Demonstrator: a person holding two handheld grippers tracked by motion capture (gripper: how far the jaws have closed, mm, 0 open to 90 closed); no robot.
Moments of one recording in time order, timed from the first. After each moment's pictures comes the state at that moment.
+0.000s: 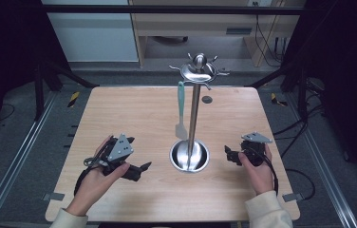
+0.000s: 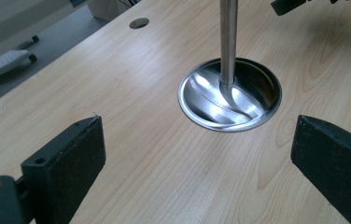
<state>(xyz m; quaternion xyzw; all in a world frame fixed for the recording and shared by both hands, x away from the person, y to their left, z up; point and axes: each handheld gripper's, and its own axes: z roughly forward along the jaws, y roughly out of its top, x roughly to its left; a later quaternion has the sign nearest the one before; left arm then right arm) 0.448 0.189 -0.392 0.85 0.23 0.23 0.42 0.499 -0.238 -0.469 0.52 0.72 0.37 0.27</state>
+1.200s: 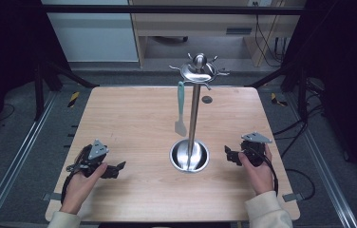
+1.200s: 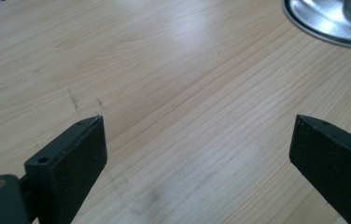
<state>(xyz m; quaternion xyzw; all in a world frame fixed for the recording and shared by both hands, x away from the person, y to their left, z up) 0.471 0.274 -0.464 0.82 0.37 0.24 0.36 0.498 -0.237 -0.469 0.52 0.72 0.37 0.28</state>
